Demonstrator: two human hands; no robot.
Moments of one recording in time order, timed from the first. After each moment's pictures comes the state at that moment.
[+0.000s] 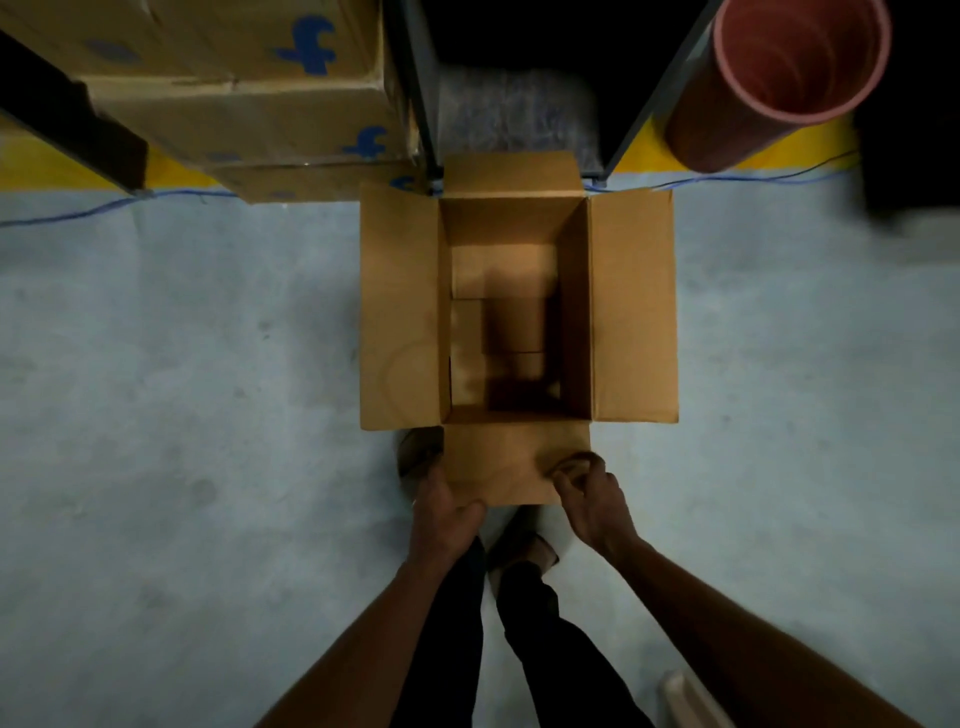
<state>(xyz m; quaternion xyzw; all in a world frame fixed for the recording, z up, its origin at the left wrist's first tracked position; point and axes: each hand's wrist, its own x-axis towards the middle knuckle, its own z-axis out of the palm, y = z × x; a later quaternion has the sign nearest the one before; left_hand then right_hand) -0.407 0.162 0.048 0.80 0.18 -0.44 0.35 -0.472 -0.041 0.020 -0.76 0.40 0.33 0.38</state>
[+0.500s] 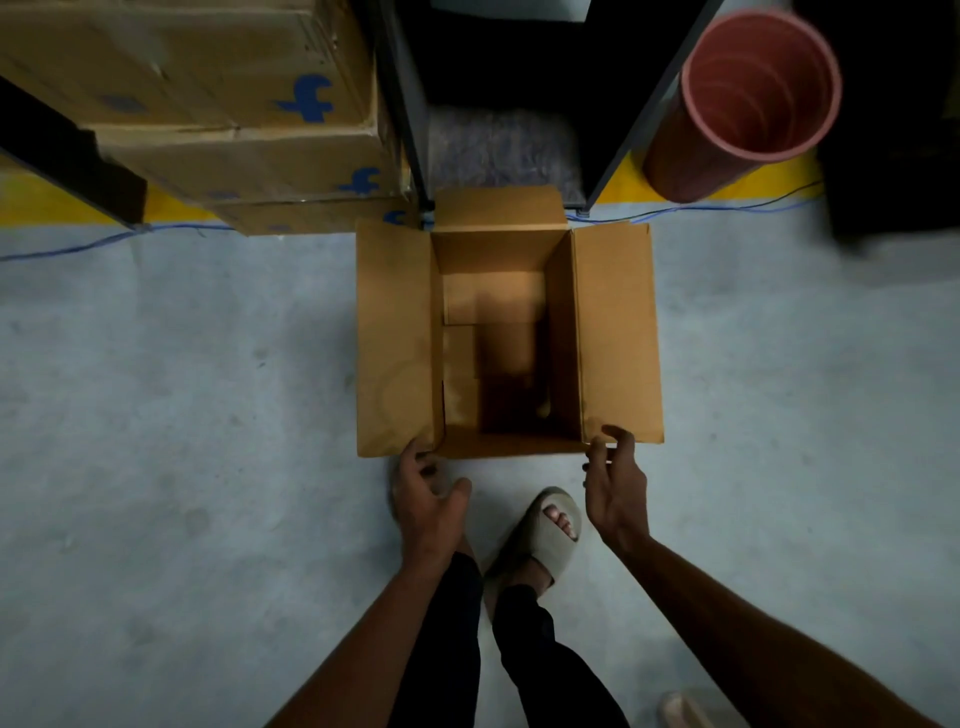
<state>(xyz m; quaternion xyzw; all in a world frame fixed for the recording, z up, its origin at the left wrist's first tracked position) -0.371 0.144 0.088 0.79 0.27 -0.29 0.48 -0.422 -0.060 0.078 -0.75 0.47 0.11 0.45</state>
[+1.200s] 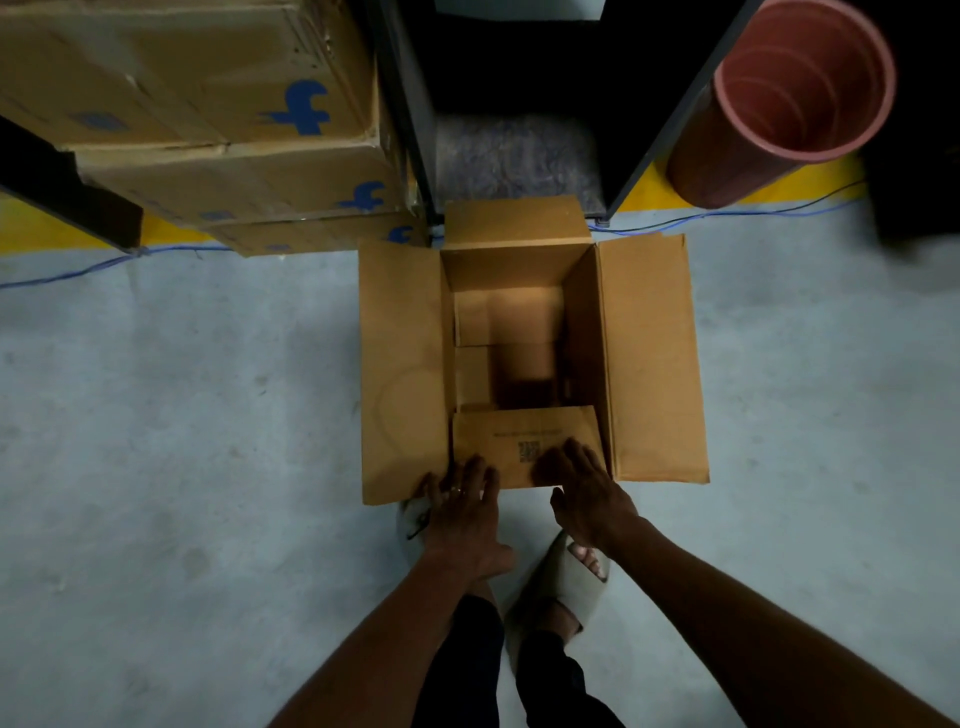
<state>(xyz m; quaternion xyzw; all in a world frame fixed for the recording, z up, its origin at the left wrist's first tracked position) -0.329 0.128 0.019 0.84 -0.25 -0.48 -0.04 -0.380 -0.054 -0.007 -0.86 0.17 0.40 0.25</state>
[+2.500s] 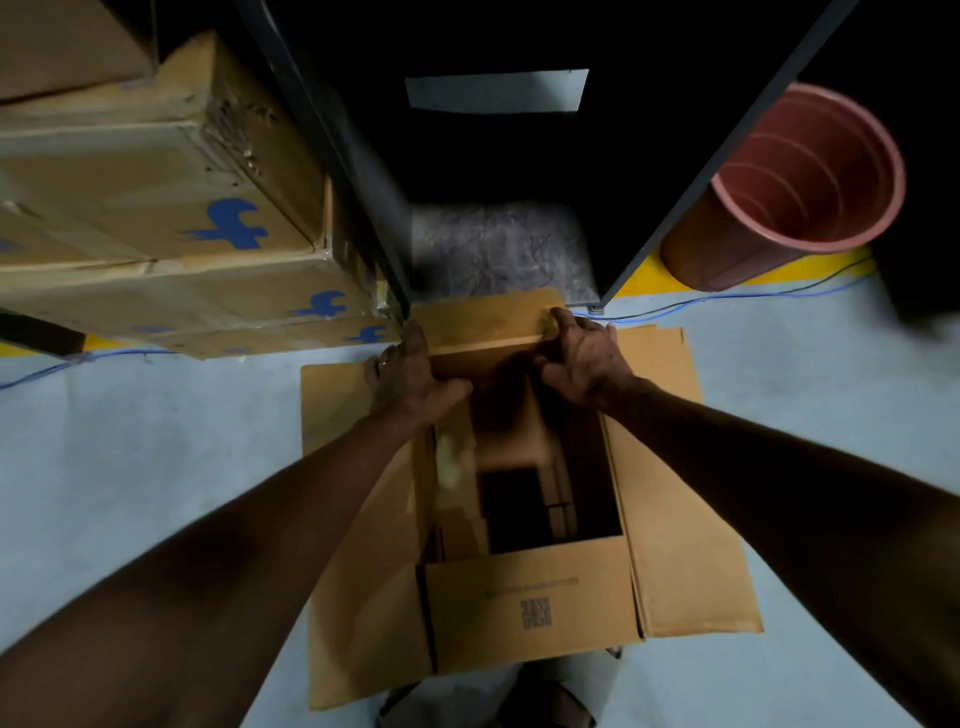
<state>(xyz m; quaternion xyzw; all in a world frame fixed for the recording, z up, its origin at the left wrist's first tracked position) -0.030 0.045 -0.033 0.94 -0.06 -0.26 0.19 -0.088 -0.180 -0.039 -0.93 0.17 0.23 0.20</state>
